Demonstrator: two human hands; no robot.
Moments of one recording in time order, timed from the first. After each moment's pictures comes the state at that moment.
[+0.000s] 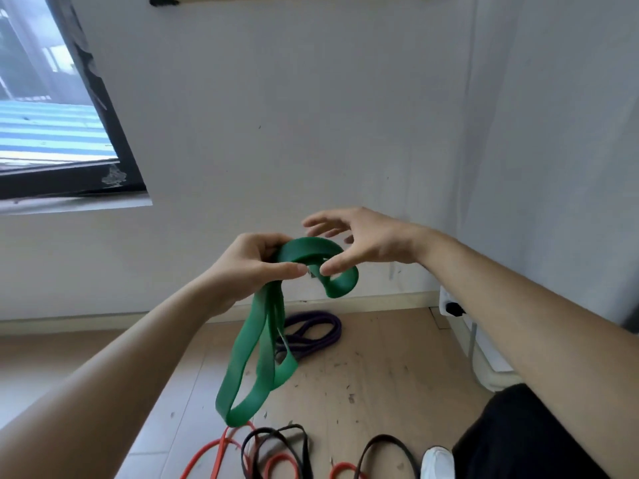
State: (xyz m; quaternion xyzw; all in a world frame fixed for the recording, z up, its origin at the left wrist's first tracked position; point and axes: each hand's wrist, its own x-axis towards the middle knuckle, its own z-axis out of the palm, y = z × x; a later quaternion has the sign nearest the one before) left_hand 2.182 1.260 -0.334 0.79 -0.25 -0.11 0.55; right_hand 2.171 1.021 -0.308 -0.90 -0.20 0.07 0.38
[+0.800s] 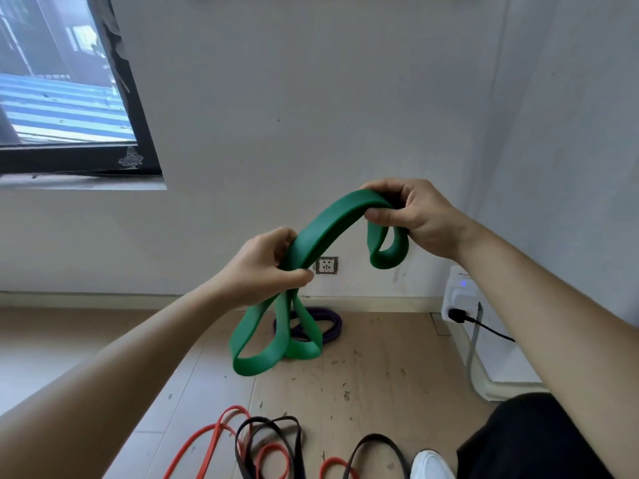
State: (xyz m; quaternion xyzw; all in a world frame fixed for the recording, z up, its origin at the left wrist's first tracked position) left_hand 2.175 1.264 -0.348 0.84 -0.27 0.01 0.47; right_hand 2.169 0.984 -0.302 -0.76 -0.24 -0.05 0.60
